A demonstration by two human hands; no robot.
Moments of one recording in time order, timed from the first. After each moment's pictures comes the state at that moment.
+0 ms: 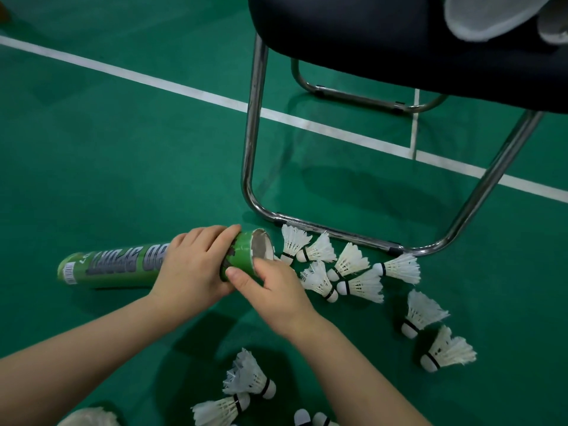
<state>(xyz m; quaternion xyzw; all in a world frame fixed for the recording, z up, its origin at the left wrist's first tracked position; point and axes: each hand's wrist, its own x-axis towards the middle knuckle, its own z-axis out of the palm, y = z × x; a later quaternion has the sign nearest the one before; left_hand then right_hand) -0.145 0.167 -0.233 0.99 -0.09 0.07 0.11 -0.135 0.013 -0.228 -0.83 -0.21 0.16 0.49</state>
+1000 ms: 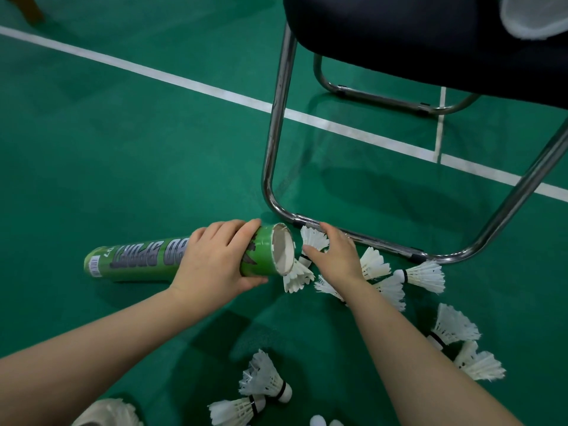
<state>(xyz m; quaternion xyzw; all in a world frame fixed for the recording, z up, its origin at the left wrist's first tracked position) -0.144 0.171 -0.229 0.99 -0.07 0.09 0.09 -0.061 -0.026 -0.289 -0.91 0.01 0.20 0.35</state>
